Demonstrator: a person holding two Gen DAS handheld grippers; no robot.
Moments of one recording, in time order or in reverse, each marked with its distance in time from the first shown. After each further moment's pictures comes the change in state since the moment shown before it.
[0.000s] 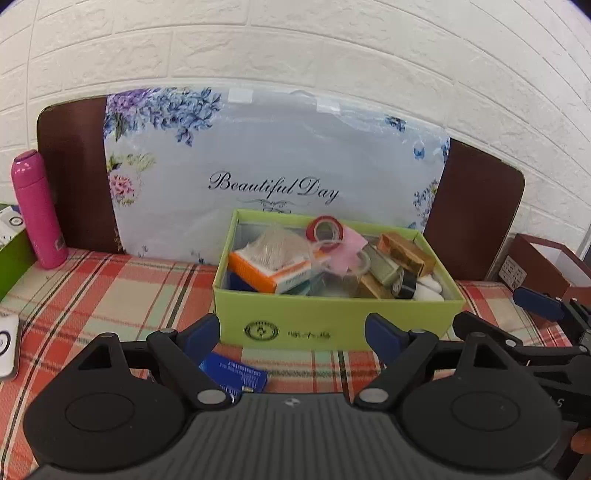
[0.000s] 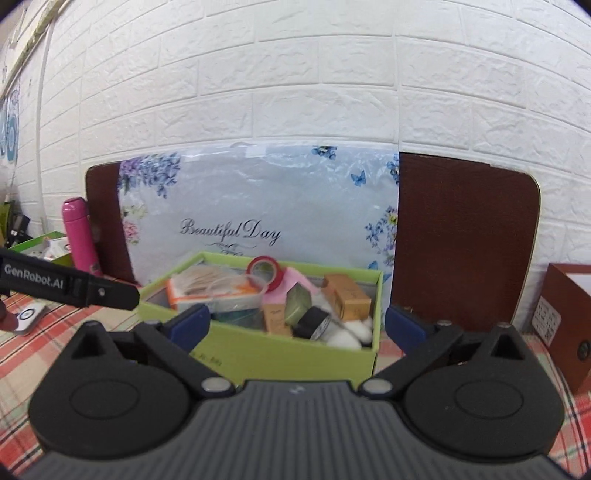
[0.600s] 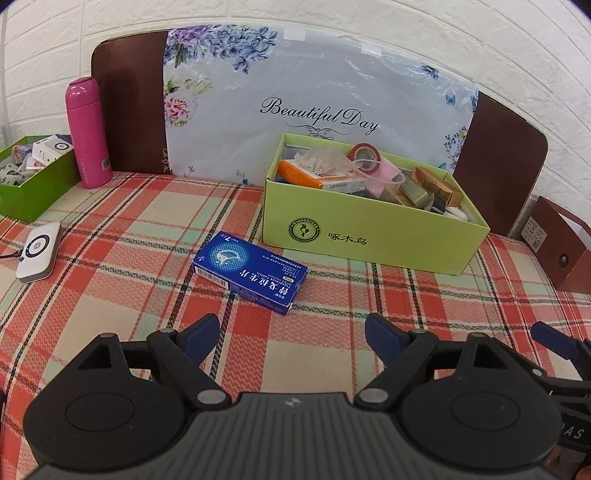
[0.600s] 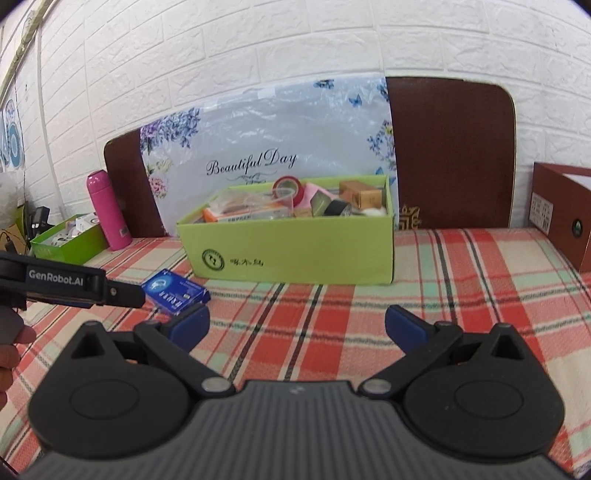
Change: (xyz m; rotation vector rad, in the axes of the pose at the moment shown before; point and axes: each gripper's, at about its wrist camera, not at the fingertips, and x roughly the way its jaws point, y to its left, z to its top) left arm -0.026 0.016 -0.062 -0.077 0.119 0.090; right arm -0.049 0.022 -0.063 0.133 0.133 0.025
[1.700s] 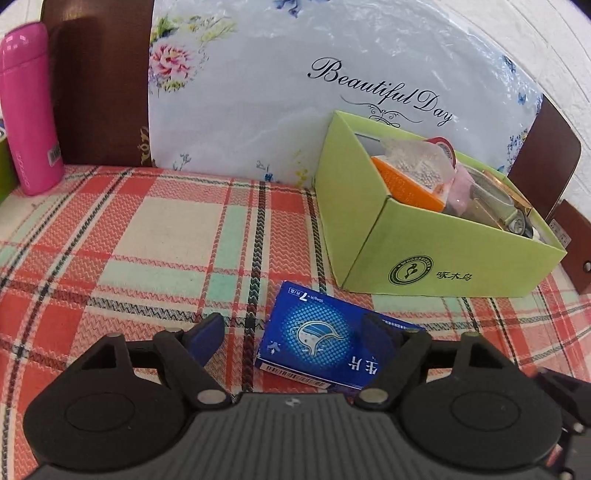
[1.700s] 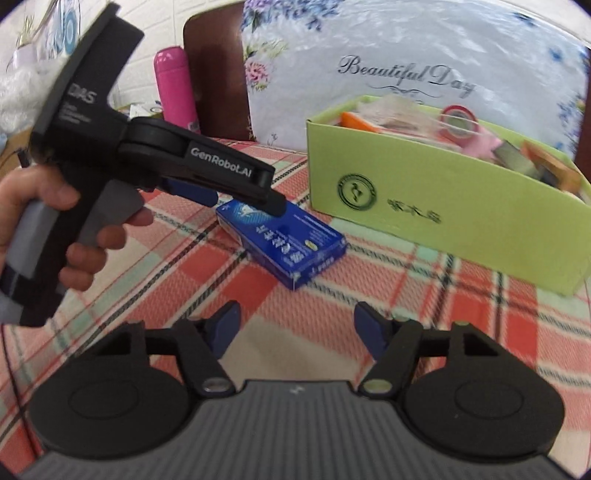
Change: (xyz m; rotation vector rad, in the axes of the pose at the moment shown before) left arm 0.133 0.107 0.058 0.032 0.085 -0.182; right arm 0.148 0.117 -0.014 -0.267 0.254 0.144
